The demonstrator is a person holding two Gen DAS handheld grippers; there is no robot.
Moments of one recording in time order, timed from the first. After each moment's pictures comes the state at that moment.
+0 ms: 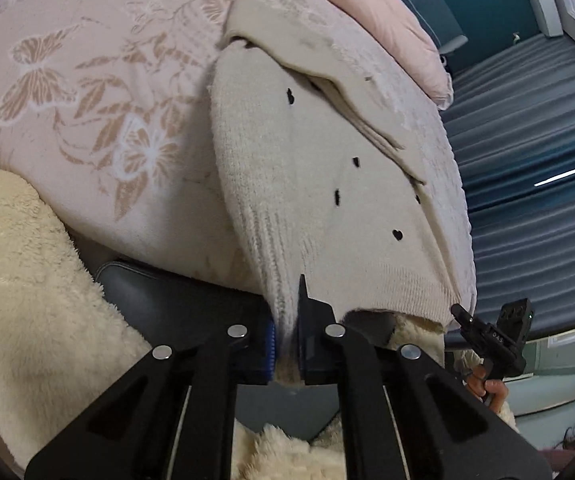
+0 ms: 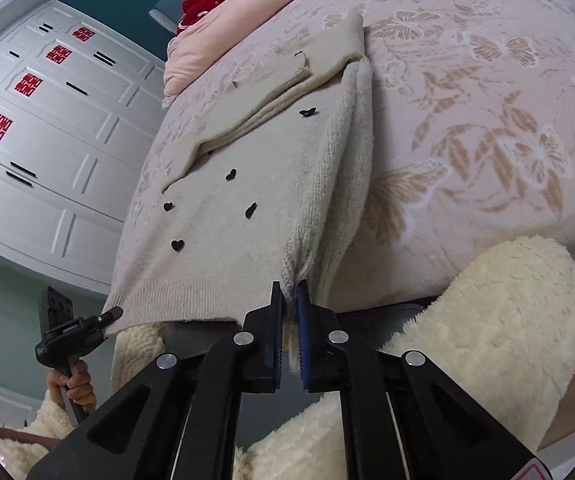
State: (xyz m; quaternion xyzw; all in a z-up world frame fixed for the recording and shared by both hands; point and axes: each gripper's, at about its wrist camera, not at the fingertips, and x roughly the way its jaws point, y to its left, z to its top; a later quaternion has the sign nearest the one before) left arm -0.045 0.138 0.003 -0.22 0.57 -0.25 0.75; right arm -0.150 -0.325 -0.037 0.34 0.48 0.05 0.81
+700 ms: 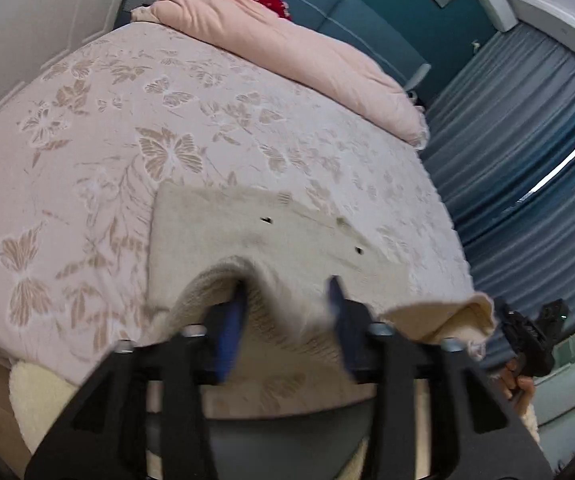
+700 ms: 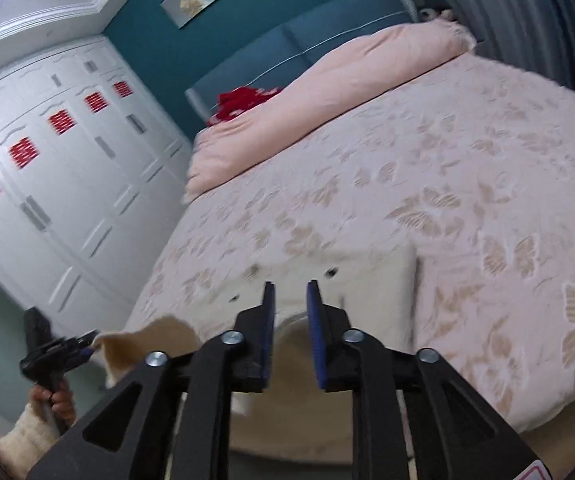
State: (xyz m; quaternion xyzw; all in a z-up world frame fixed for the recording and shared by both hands) left arm 0.091 0.113 0.040 -0.17 0.47 -0.21 0.84; right arm -0.046 -0.378 0.068 0.30 0.31 -0.06 0.90
